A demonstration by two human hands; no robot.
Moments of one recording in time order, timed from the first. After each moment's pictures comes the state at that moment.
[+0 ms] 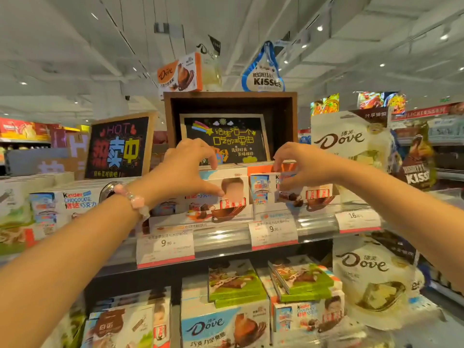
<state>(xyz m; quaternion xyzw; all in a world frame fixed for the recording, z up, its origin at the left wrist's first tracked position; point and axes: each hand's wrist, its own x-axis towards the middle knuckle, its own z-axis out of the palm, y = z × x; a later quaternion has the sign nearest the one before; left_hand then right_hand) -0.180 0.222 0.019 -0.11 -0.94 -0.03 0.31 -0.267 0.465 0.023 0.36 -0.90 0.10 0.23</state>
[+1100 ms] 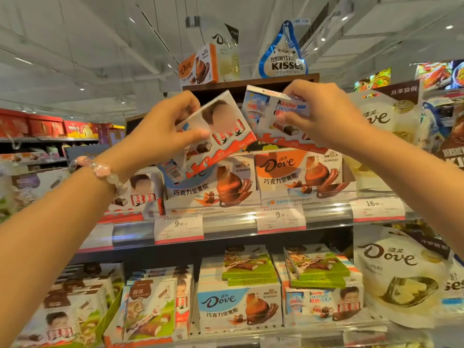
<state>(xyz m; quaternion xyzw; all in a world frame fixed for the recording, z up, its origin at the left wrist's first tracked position) -0.123 0.234 0.052 -0.11 -0.89 -0.17 0.40 -0.234 0.474 0.050 0.39 -0.77 0.24 0.44</state>
